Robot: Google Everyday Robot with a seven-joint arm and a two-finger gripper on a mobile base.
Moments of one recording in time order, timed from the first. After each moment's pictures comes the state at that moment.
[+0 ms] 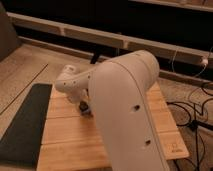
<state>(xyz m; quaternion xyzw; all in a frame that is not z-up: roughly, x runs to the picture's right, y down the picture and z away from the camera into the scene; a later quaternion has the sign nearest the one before) -0.138 0.094 0.858 -0.20 0.18 0.44 0.86</state>
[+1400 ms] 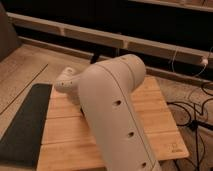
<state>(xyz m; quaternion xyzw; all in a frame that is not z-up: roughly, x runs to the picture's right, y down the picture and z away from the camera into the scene) -0.125 0.109 0.875 -0.21 0.24 0.45 0.83</state>
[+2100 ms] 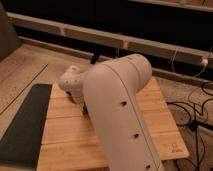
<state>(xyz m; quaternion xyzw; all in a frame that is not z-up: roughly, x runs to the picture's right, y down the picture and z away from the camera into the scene) -0.110 0.105 0.878 -0.21 0.24 0.47 0.82</state>
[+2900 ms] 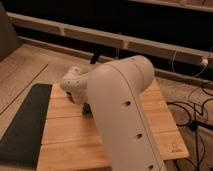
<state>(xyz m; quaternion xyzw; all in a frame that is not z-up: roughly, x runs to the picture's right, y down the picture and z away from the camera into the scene) -0.117 0.107 0.881 -0.23 0.21 0.46 0.83</state>
